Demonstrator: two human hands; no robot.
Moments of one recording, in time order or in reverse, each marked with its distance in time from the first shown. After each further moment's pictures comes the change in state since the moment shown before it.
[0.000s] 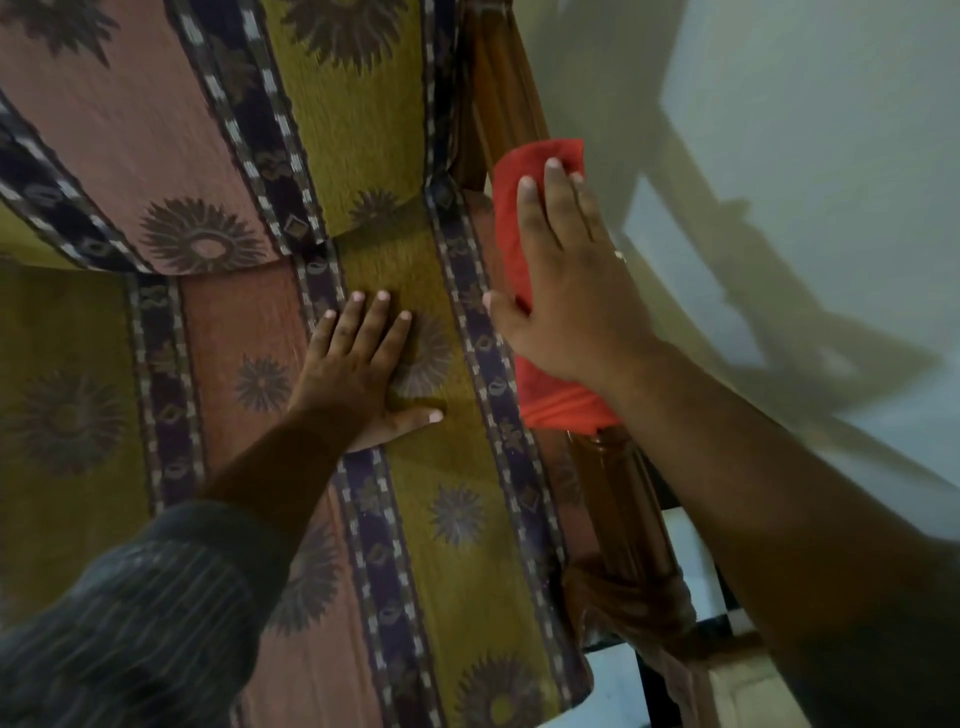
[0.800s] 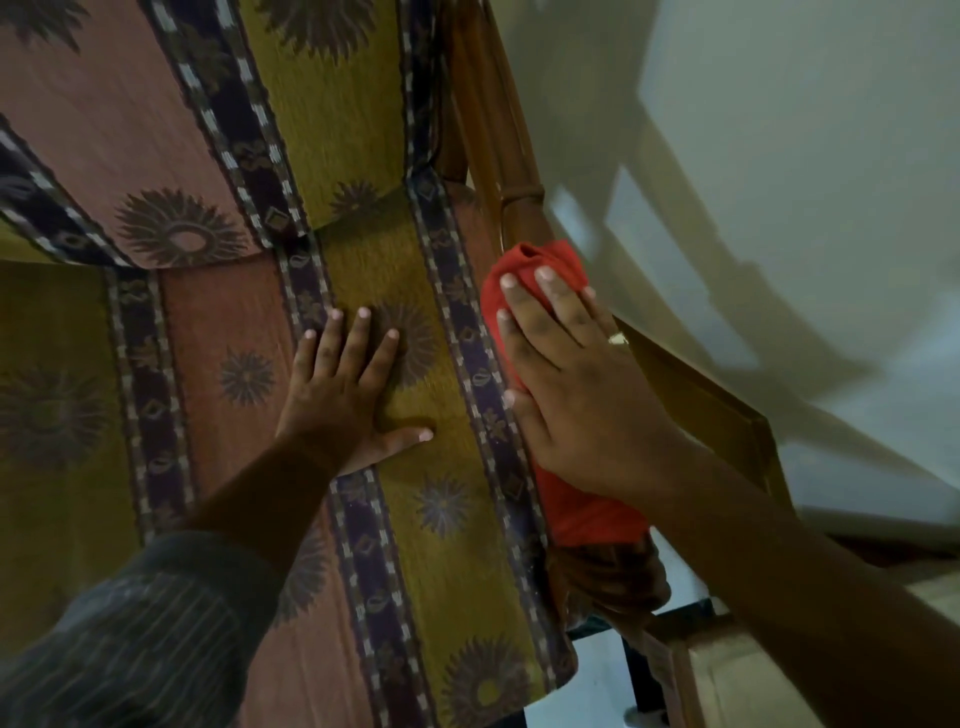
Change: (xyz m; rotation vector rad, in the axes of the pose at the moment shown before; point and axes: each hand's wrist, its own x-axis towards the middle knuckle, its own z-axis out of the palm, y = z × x) left_hand -0.025 0.014 0.007 -0.003 0.019 -0.012; right_hand -0.088 0.008 -0.001 -0.163 -0.049 -0.253
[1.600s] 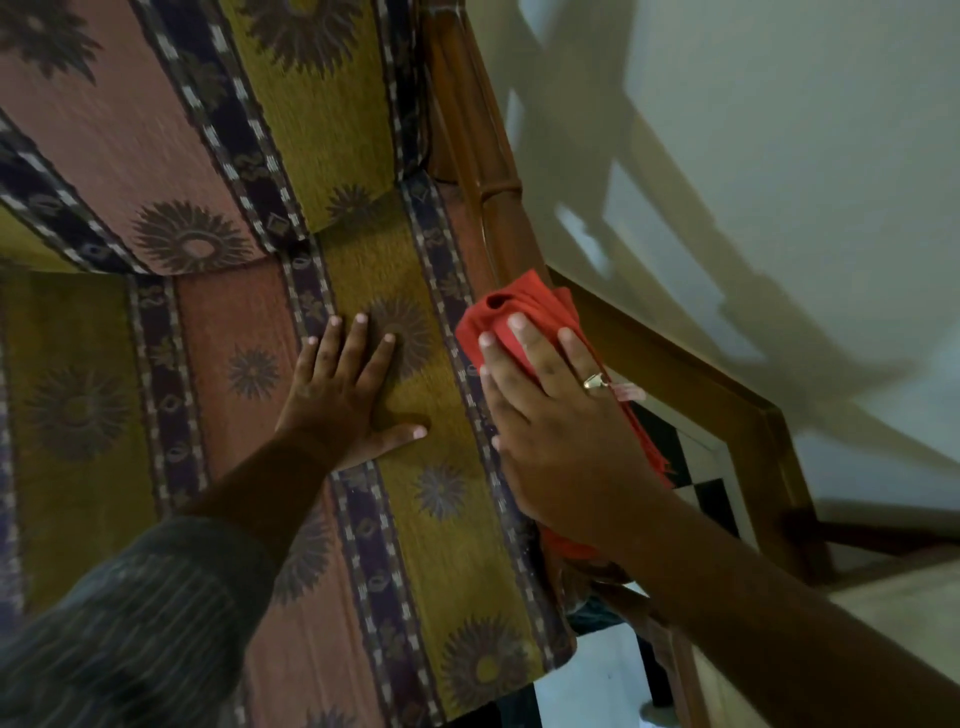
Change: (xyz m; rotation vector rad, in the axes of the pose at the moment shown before) left_hand -0.013 0.003 -0.012 -0.004 -0.076 -0.008; right_hand -0.041 -0.022 0.011 -0.086 0.041 -0.076
